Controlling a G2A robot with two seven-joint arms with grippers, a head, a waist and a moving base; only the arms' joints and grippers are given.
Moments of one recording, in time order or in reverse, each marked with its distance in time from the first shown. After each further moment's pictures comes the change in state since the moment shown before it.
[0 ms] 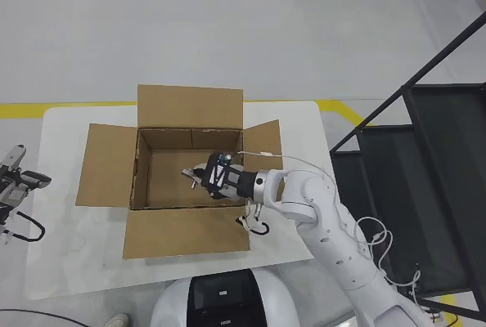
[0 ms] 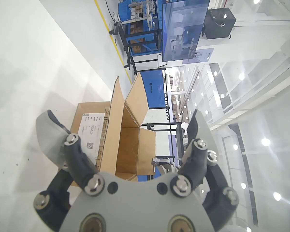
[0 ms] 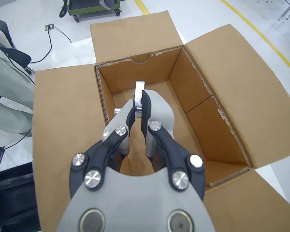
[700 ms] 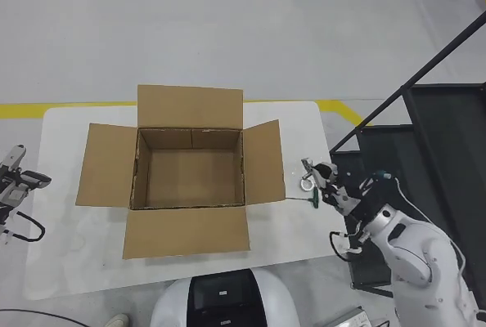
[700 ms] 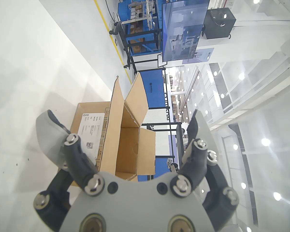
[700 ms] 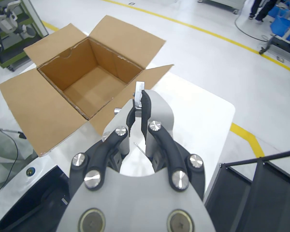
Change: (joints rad) left arm 0.000 0.000 0.000 0.000 0.000 0.000 0.000; right arm -0.654 0.073 0.707 -0.337 0.109 0.061 -0.269
